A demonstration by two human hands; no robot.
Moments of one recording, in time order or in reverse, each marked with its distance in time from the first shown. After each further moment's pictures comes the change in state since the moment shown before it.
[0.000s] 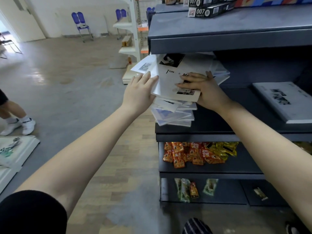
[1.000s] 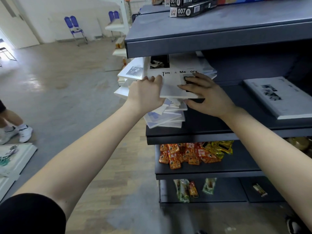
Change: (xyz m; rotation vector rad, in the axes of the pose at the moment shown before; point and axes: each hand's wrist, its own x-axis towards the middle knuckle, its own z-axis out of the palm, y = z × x) left_hand 0.029 0.069 -0.021 0.214 -0.085 -0.002; right_hand -0.037 0.034 -0.006 0.016 0.176 -0.049
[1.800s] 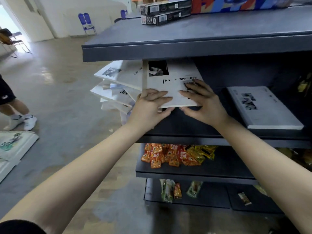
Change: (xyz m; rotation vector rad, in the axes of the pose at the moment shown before) left_hand -0.008 0.113 0.017 -0.508 0.311 0.021; right_hand -0.050 0.076 -0.042 -0.013 0.205 -0.138
